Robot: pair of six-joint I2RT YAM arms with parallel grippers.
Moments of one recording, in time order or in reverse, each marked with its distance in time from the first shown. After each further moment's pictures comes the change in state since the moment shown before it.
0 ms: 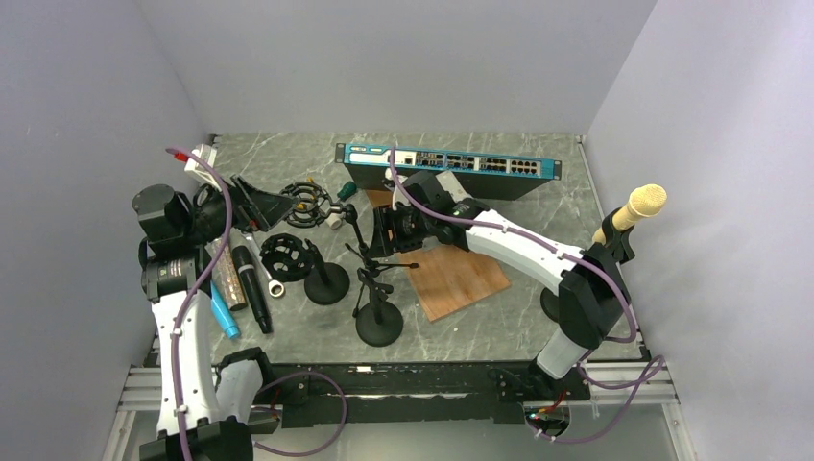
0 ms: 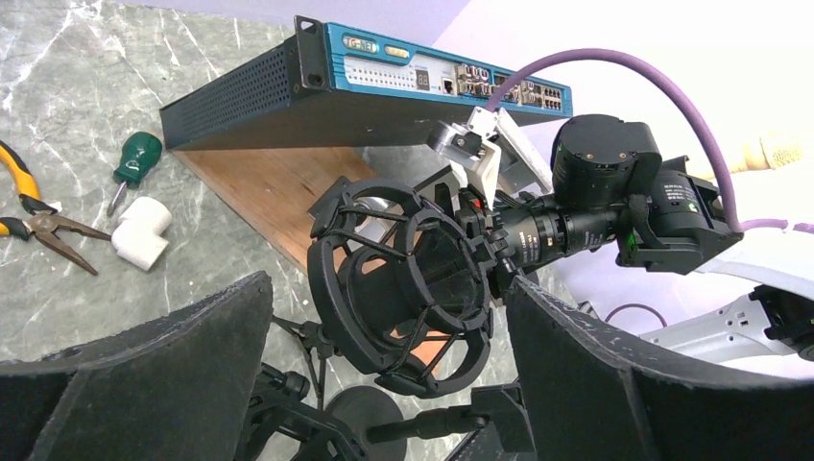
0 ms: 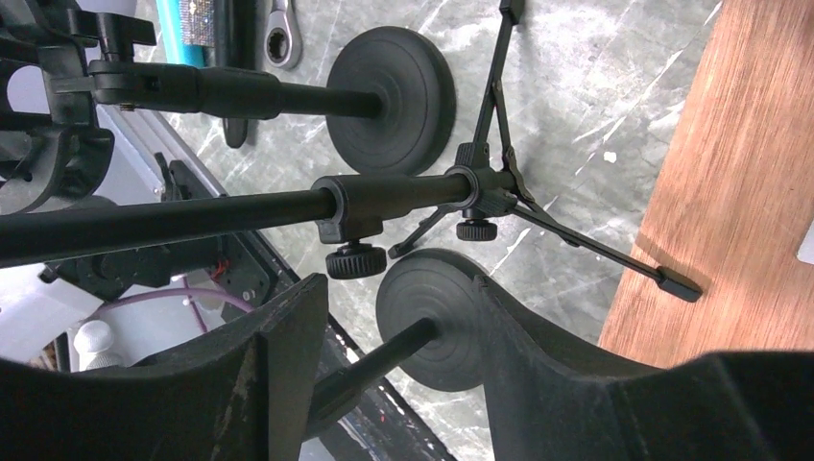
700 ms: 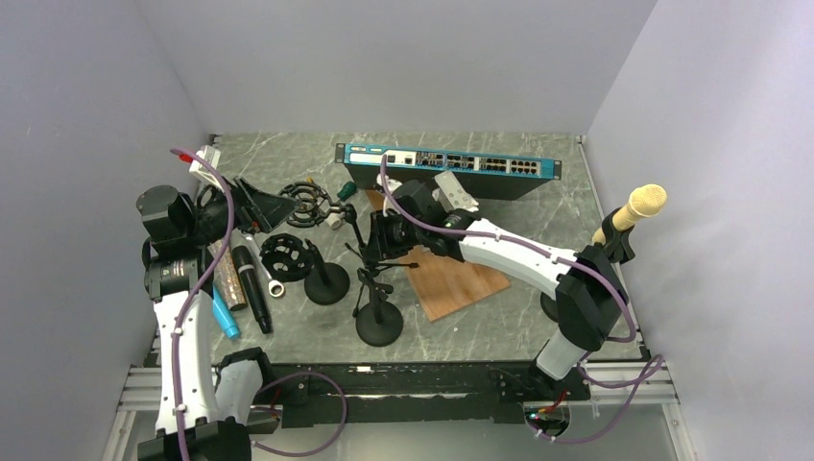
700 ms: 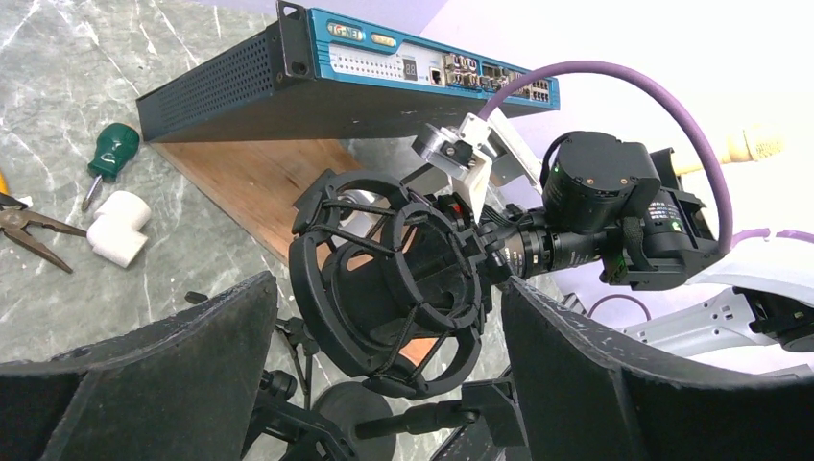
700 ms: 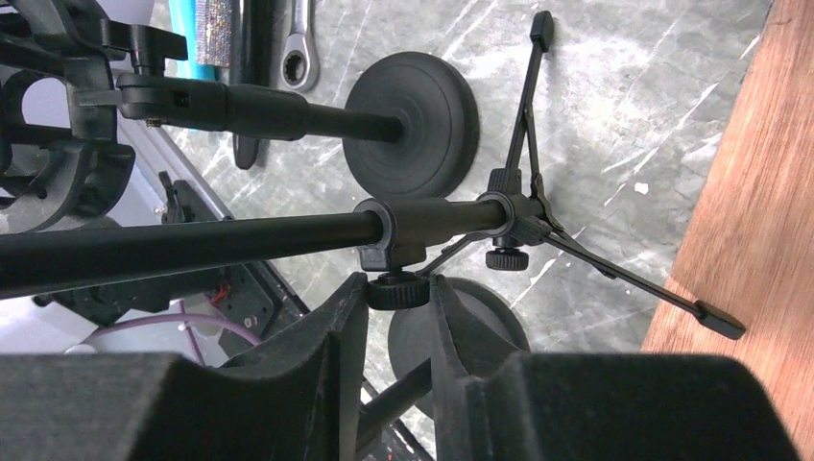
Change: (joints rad) left arm -0.019 0.000 -0.021 0.026 0.015 -0.025; right arm 0.064 0.002 -0.048 0.125 0.072 0.039
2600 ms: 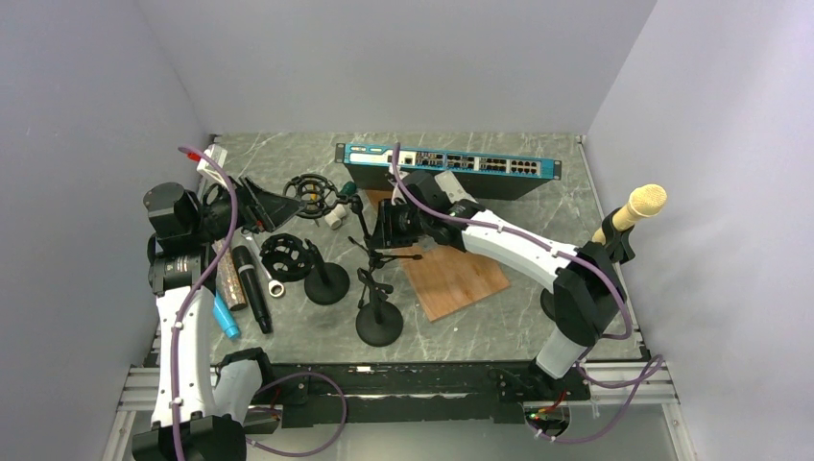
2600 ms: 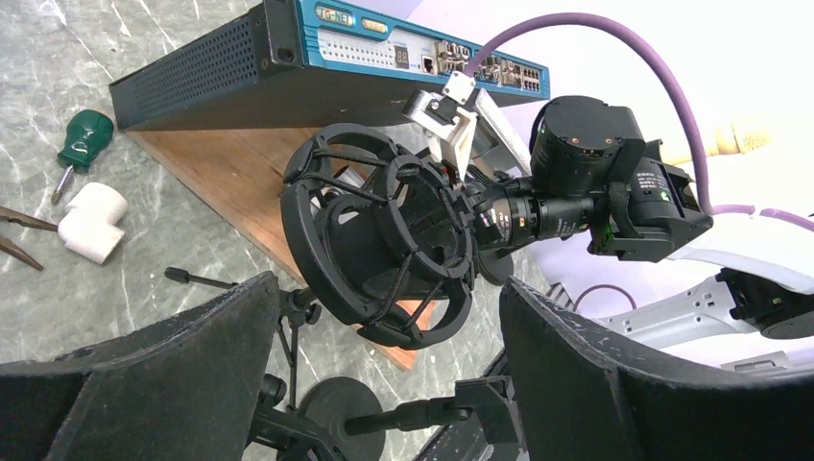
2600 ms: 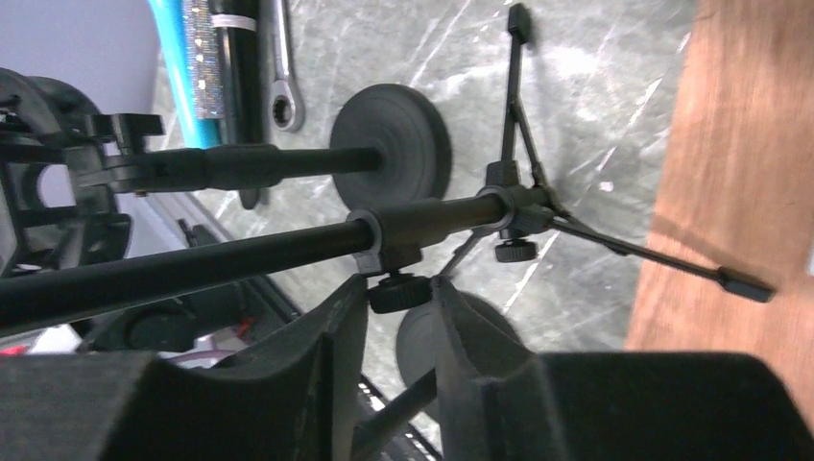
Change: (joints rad) left arm -0.033 0.024 -0.012 0.021 0.003 -0.017; right arm -0.057 0.022 0.045 -0.047 0.019 0.079
